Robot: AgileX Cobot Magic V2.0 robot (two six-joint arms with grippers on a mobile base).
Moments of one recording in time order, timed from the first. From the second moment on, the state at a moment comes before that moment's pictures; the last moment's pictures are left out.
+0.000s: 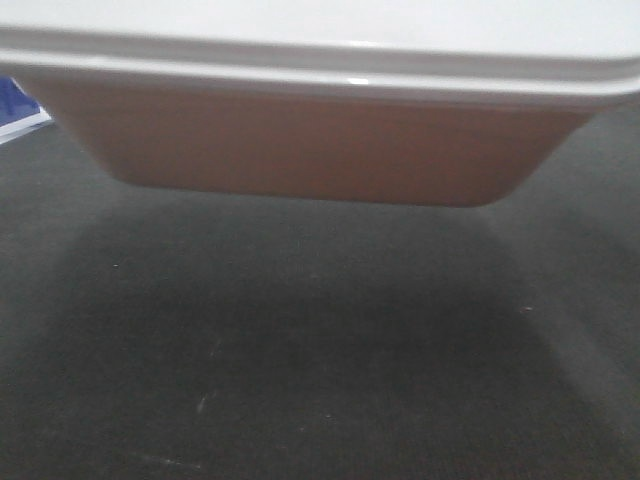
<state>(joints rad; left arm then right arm) 0.01 1.20 -1.09 -1.14 1.12 0.81 -0.13 1.17 -1.01 1.10 1.13 -0.71</state>
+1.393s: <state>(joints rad) 0.01 1.07 -1.10 -1.14 1.10 0.80 -0.13 1.01 -1.07 1.17 1.08 -0.78</state>
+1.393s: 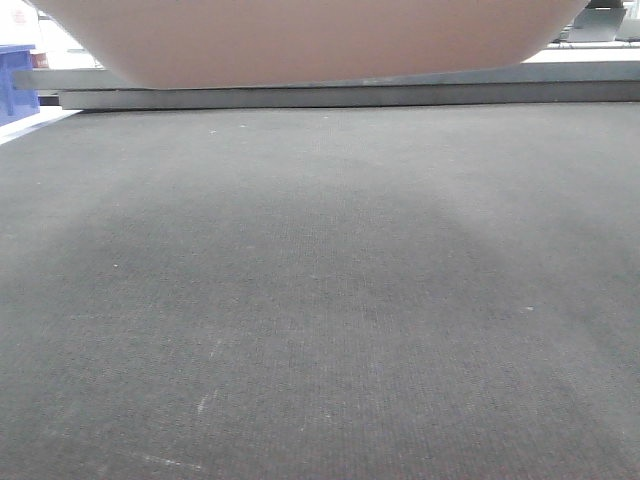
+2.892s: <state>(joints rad) 0.01 1.07 -1.10 -1.17 1.08 0.84 -0.13 1.01 -1.07 1.15 1.09 -0.78</state>
